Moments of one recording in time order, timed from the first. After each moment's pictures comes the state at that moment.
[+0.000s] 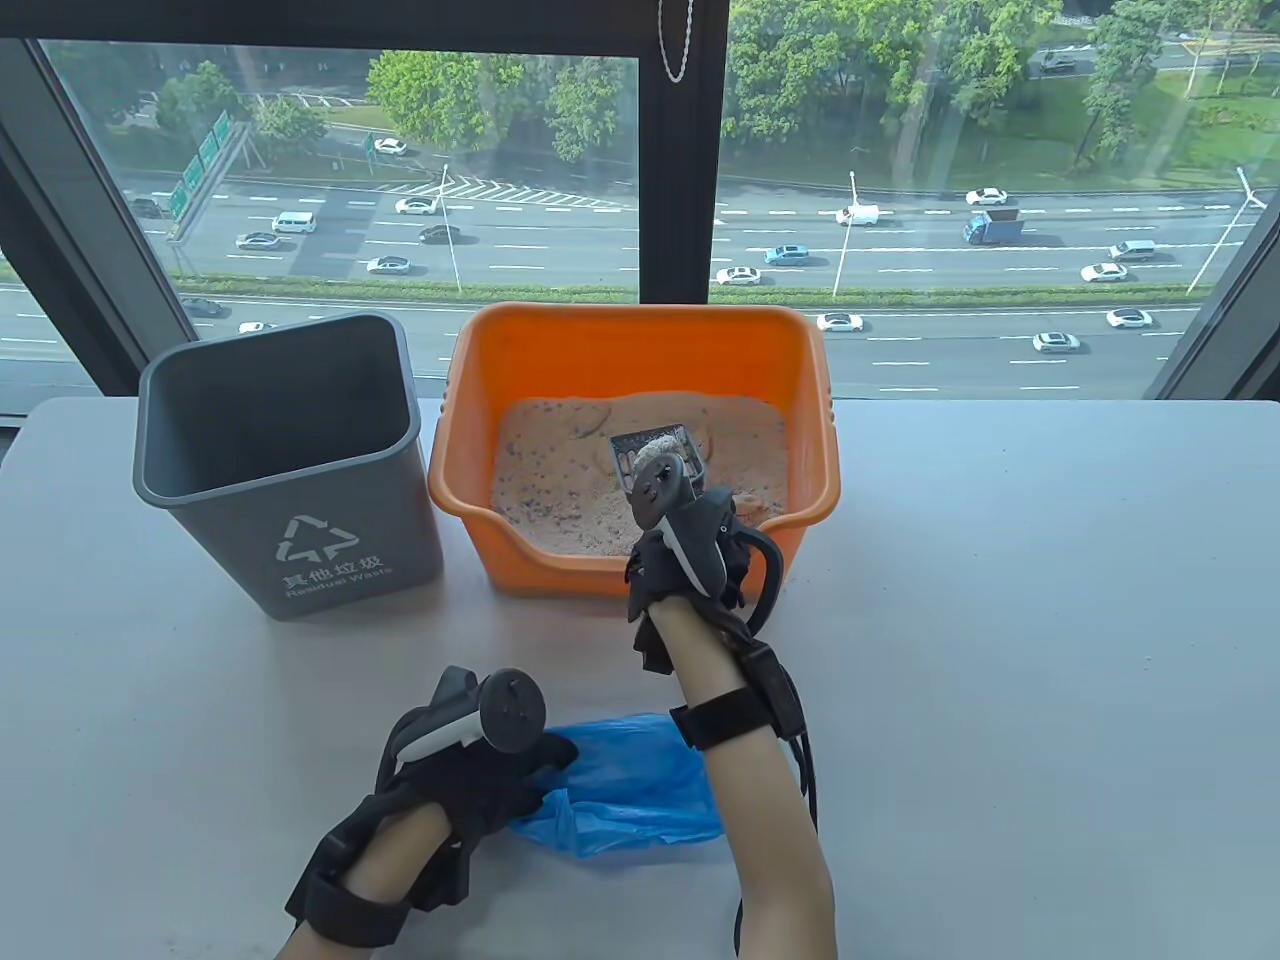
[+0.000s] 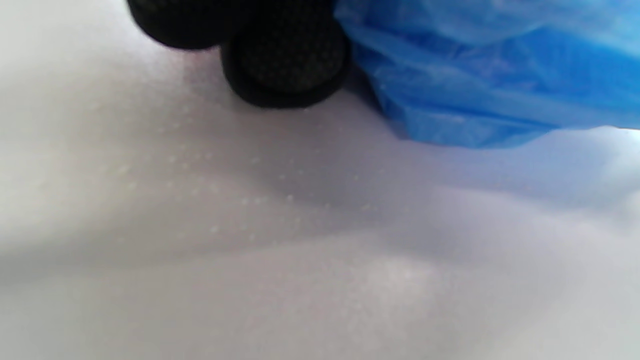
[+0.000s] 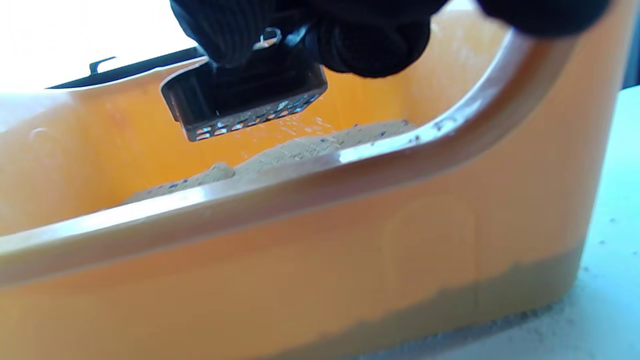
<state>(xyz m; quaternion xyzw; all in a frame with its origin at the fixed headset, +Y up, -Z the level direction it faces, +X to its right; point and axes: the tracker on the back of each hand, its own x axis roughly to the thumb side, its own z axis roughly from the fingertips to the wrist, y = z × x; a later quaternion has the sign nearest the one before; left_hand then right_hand) -0.181 -0.772 -0.325 -0.31 -0.18 0.08 0.93 0.021 -0.662 -0.459 -0.12 0.00 0.98 0.14</state>
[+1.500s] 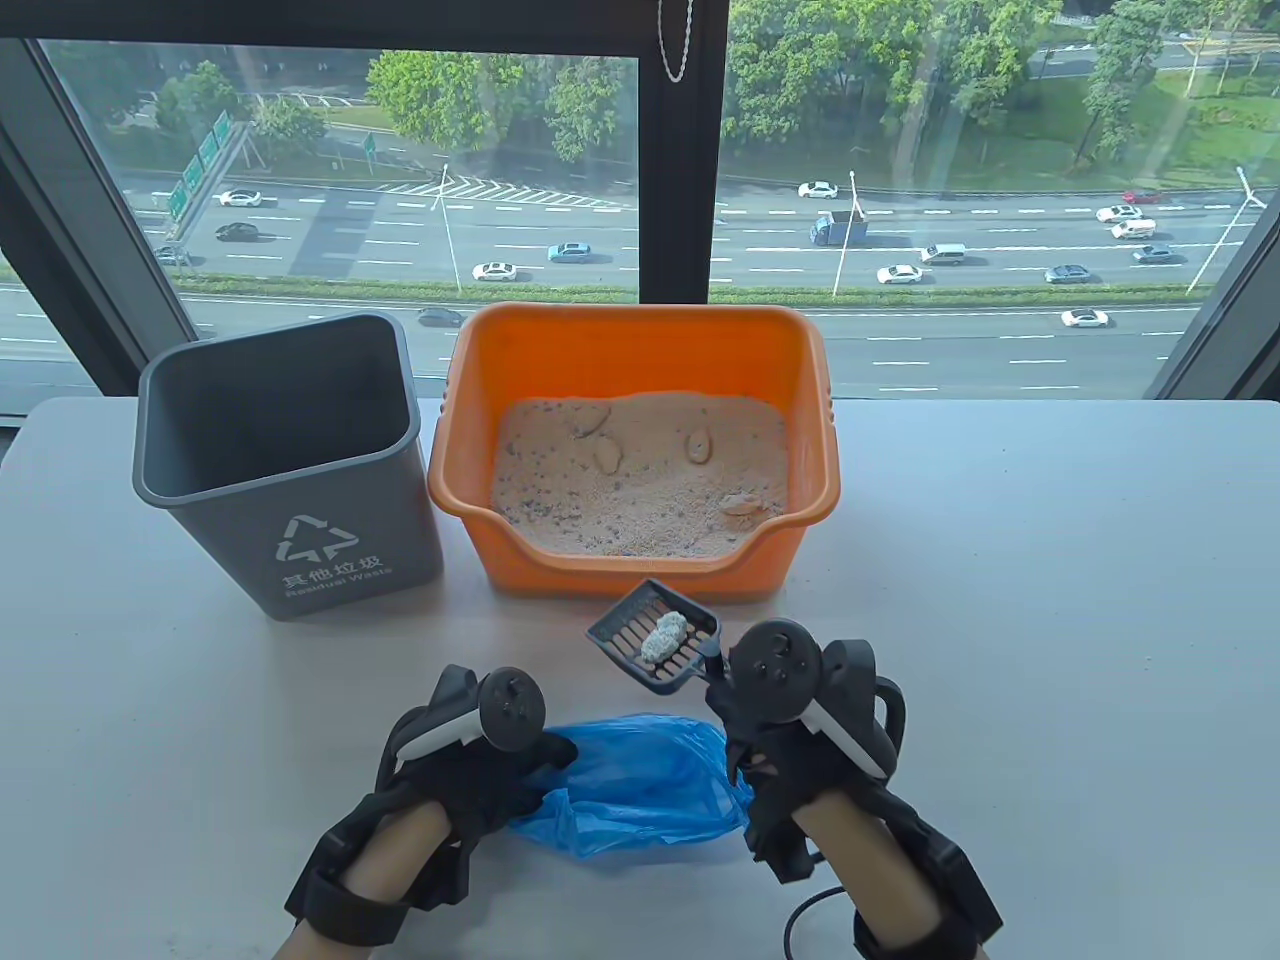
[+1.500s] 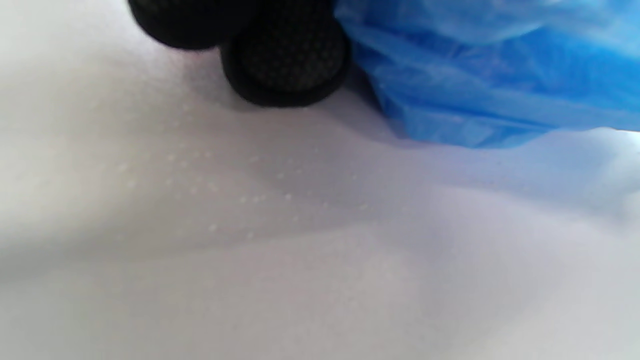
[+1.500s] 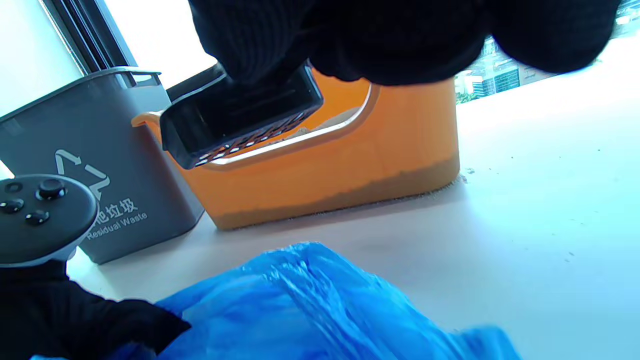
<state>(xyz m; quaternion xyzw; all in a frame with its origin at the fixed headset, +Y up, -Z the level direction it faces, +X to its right) -0.181 -0.773 -0.326 -0.32 -0.18 0.09 0.93 0.098 -0.637 -0.283 0.06 0.06 0.98 0.17</state>
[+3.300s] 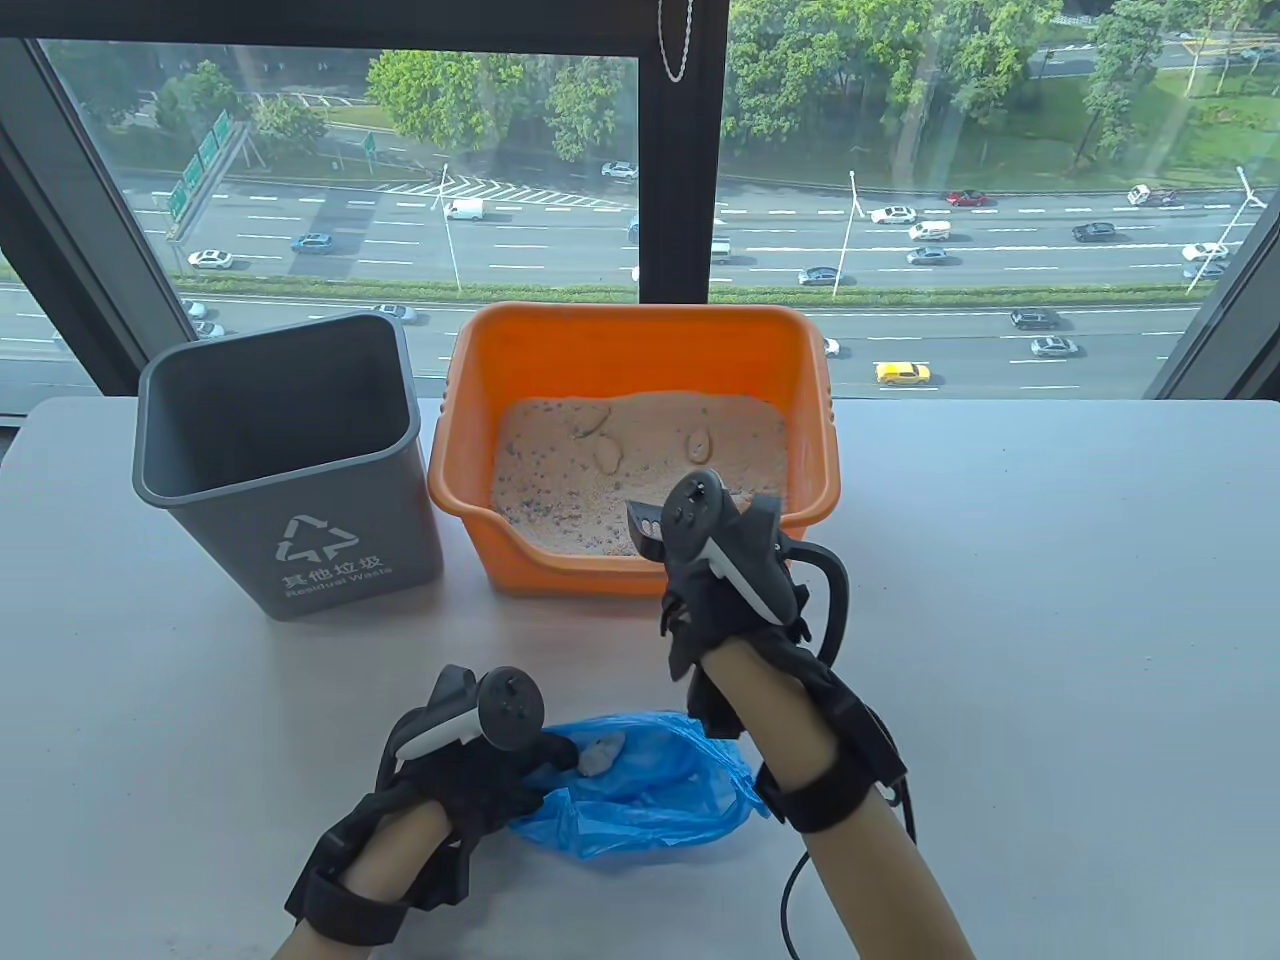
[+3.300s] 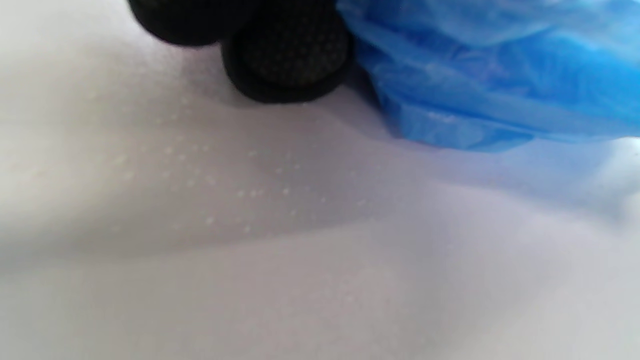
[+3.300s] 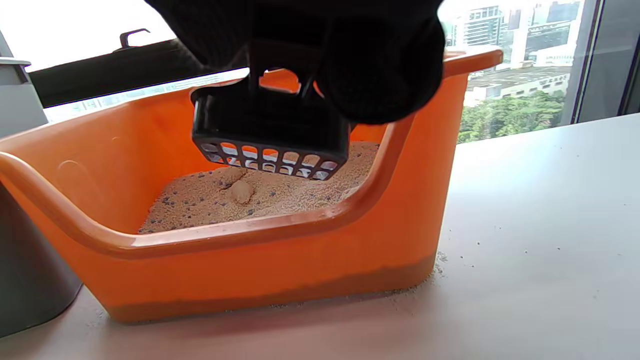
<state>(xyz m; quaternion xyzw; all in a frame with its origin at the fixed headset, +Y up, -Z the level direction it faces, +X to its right) -0.182 -0.773 -0.326 -0.32 -0.18 0.09 0.93 0.034 -0.593 -0.400 -0.12 0.05 0.99 0.09</state>
